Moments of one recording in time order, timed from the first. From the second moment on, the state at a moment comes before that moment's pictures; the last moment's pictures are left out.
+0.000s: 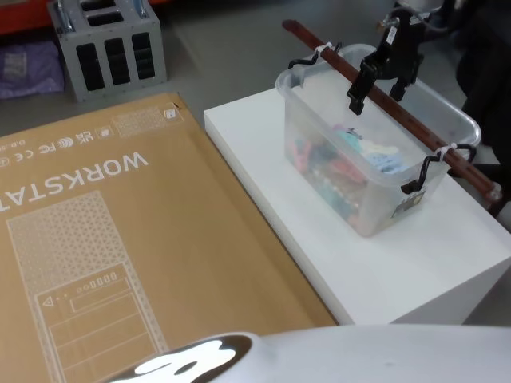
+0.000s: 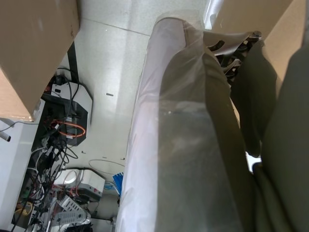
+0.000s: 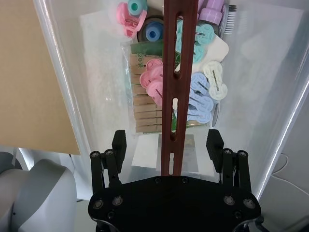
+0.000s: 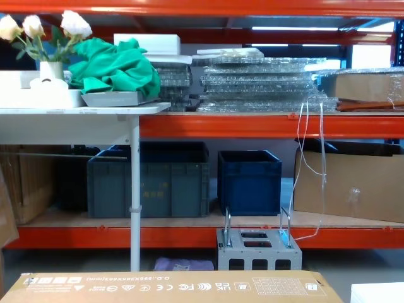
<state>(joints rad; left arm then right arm) -1.47 0.97 1.56 -0.90 0.05 0.15 -1.47 1.25 0.88 -1.15 -1.04 -0.13 -0.01 1.61</state>
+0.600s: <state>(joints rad) -1.47 0.97 1.56 -0.90 0.05 0.15 -1.47 1.26 0.87 -1.16 -1.01 -0.13 -0.01 1.61</state>
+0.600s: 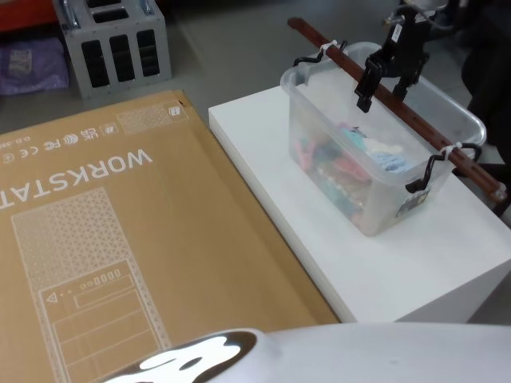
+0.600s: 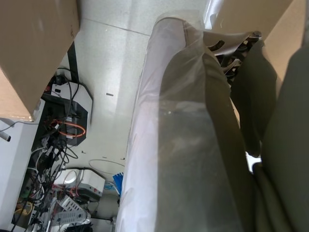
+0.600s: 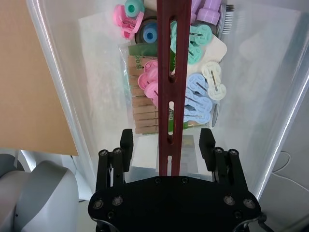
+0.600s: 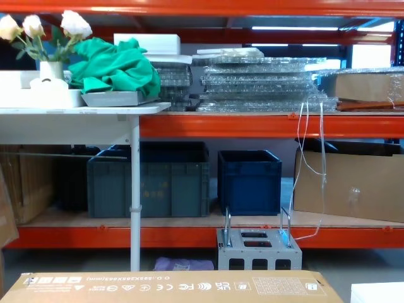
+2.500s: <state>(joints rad) -1.47 0.97 1.56 -0.90 0.05 0.15 -1.47 1.33 0.91 -1.14 -1.10 -0.11 -0.01 1.66</state>
